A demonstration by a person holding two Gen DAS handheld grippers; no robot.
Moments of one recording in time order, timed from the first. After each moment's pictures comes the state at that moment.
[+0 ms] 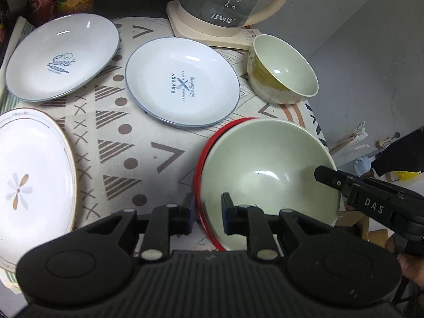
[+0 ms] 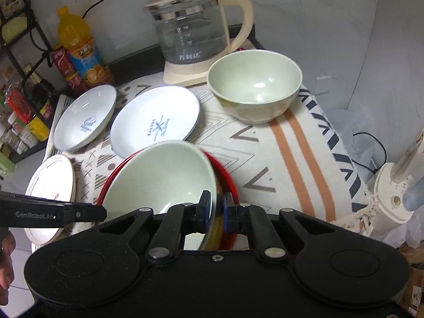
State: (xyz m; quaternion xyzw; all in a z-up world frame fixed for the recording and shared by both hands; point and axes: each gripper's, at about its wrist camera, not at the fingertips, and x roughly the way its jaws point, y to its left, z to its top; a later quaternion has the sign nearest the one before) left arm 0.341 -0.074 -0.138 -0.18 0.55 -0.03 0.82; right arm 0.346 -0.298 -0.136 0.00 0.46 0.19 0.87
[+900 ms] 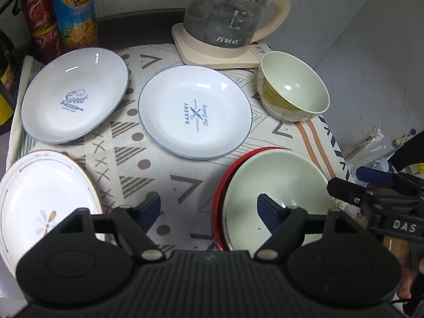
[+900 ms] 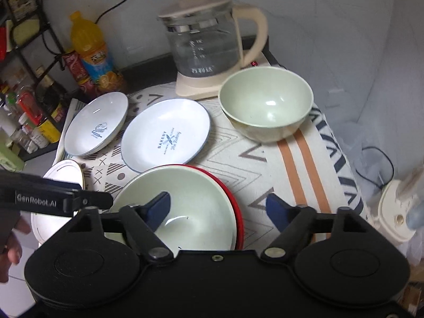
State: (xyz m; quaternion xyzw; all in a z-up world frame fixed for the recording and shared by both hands) left arm 0.361 -0.071 -0.118 -0.13 0.54 -0.01 0.83; right arm 0.360 -0.297 -0.117 -0.01 0.45 0.23 0.86
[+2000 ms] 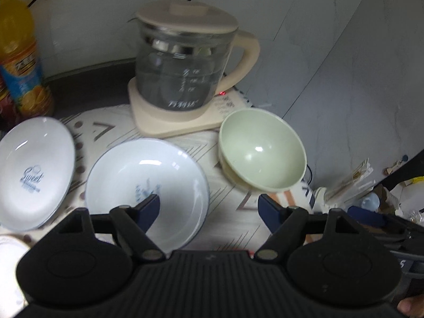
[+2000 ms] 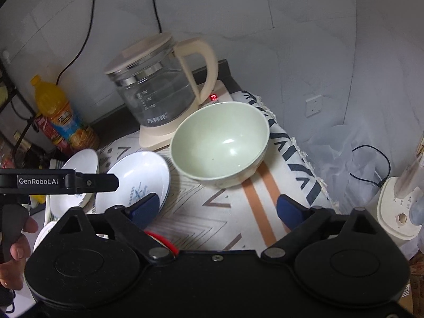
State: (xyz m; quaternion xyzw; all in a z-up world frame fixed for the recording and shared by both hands) left arm 0.463 -0.117 -0.099 -0.12 0.47 -0.03 0.87; right arm 0.427 -0.350 -0.121 0.08 0.42 0.18 0.89
